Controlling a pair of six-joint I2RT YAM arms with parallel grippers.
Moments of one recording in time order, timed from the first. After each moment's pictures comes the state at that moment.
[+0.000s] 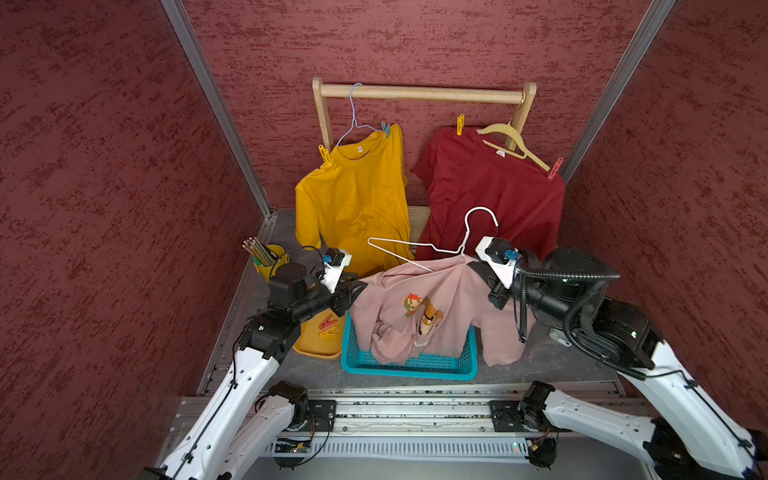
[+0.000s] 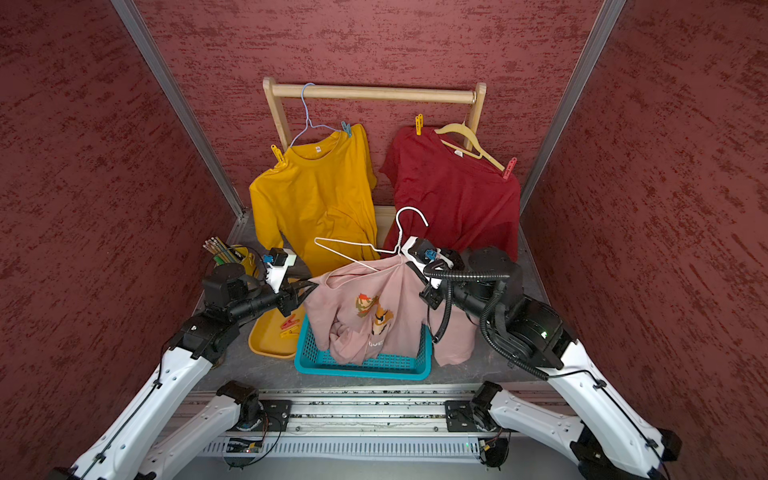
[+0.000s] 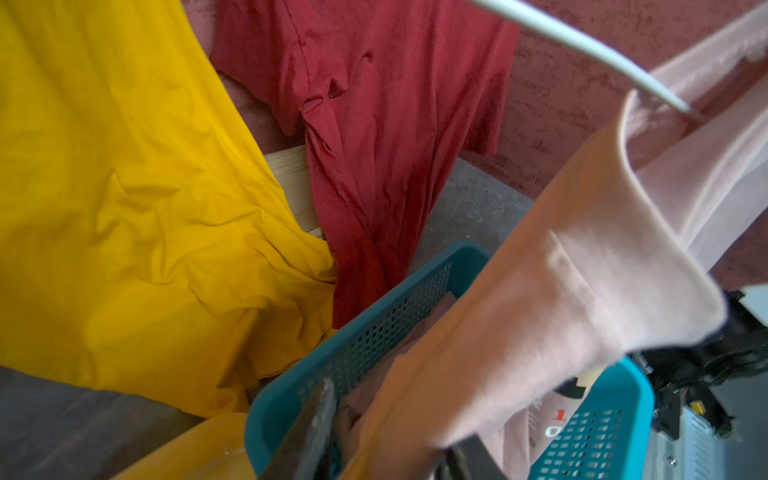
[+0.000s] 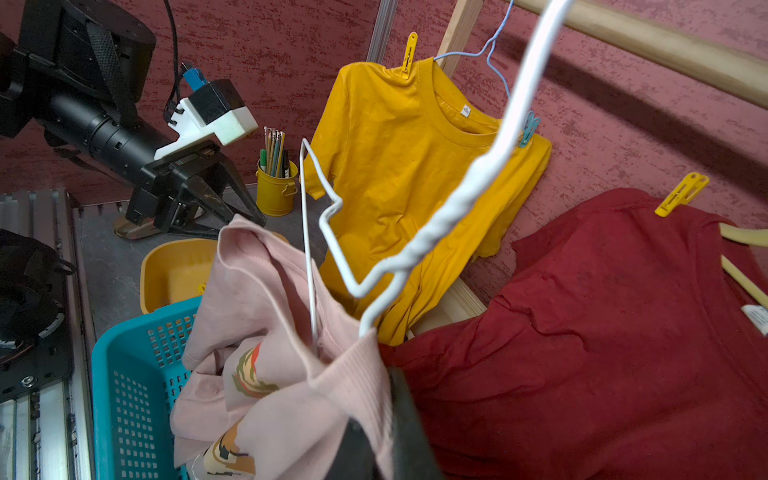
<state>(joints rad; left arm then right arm) -0.29 0.77 0.76 -0.35 0.52 0.03 0.78 0.91 1.36 -0.67 -0.02 -0.33</state>
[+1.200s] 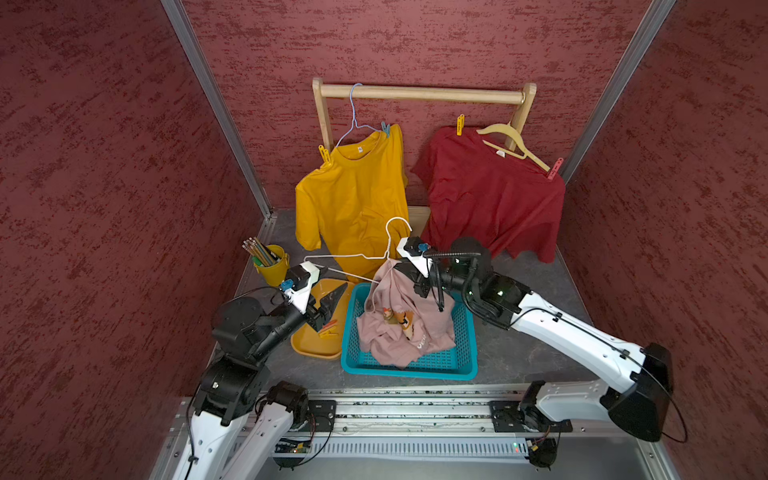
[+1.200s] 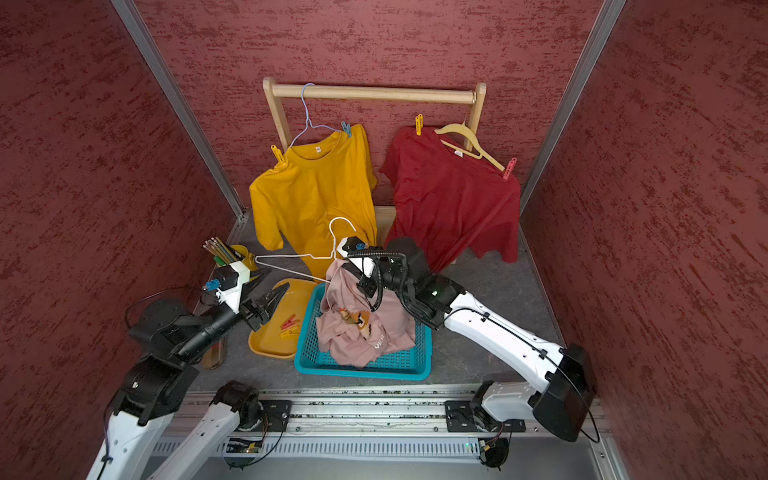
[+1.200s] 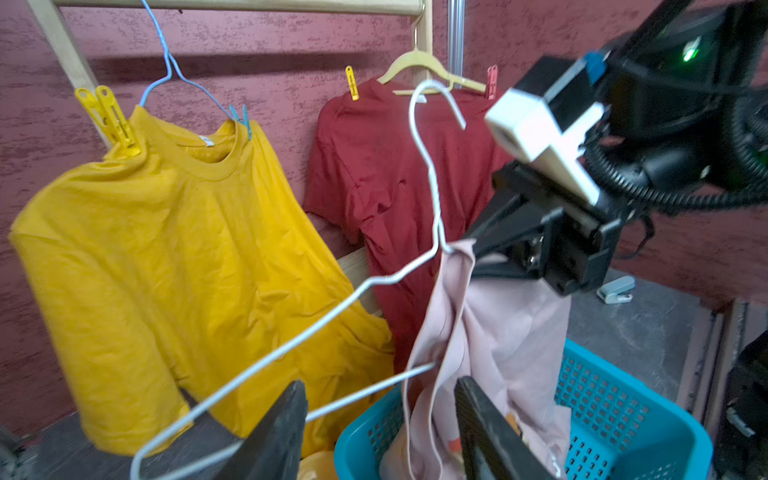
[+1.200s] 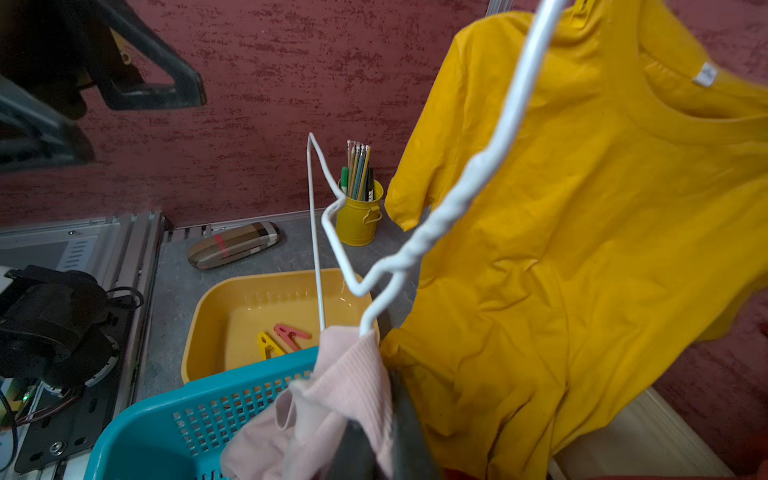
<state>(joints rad) -0.29 0.49 0.86 -0.43 0.40 0.10 0.83 1.32 1.14 -0.07 -0.28 -0.21</state>
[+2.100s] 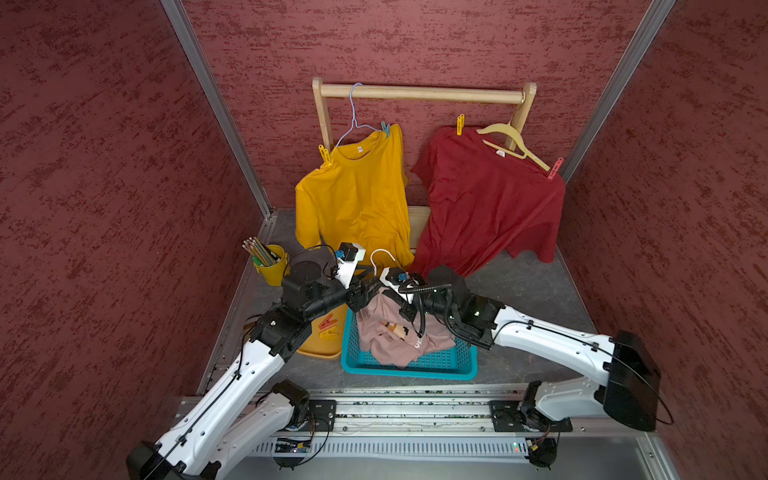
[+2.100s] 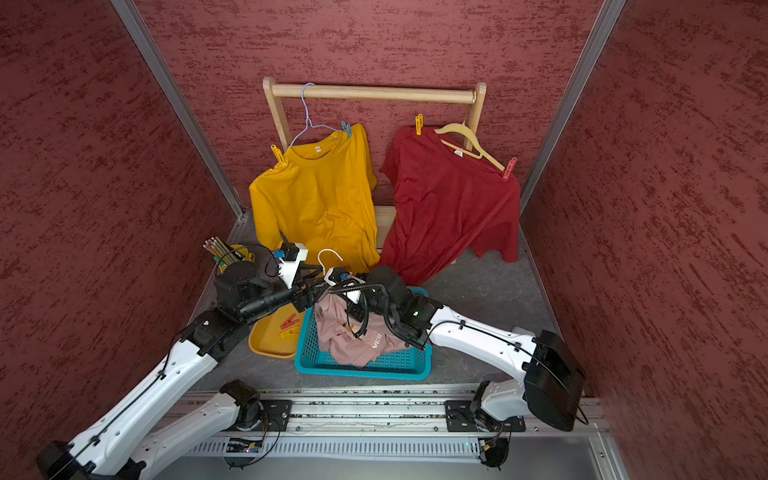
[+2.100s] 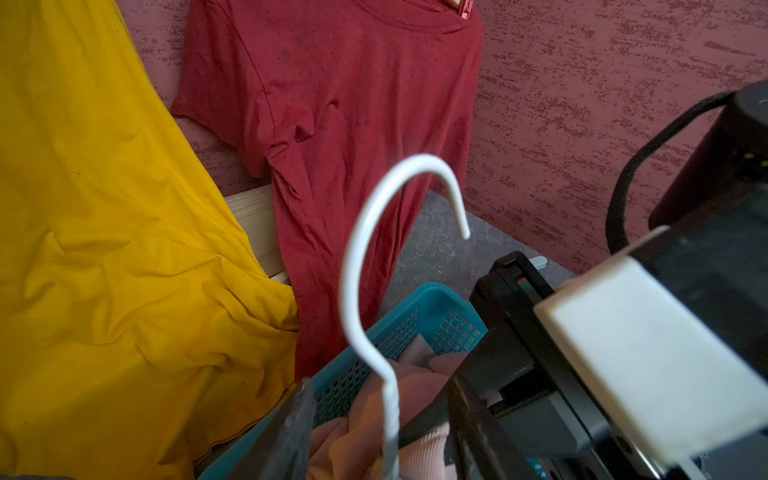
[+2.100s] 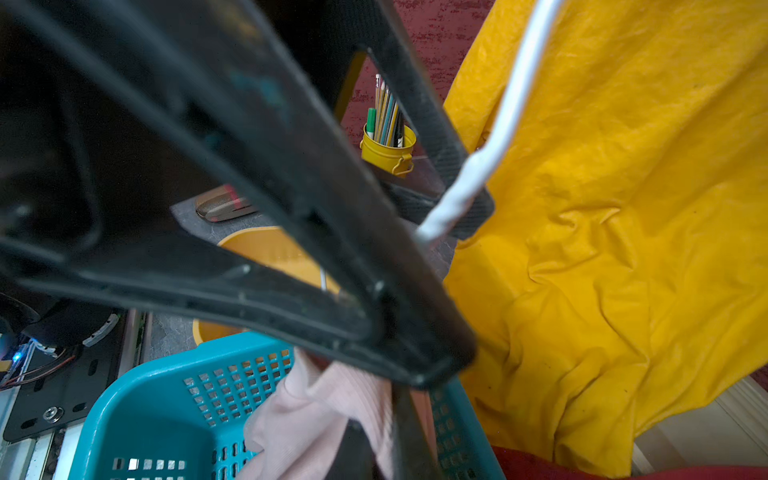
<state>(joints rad) -0.48 0.84 0.80 -0.20 0.40 -0.10 0.96 1.38 0.98 0.08 -0.15 -0.20</state>
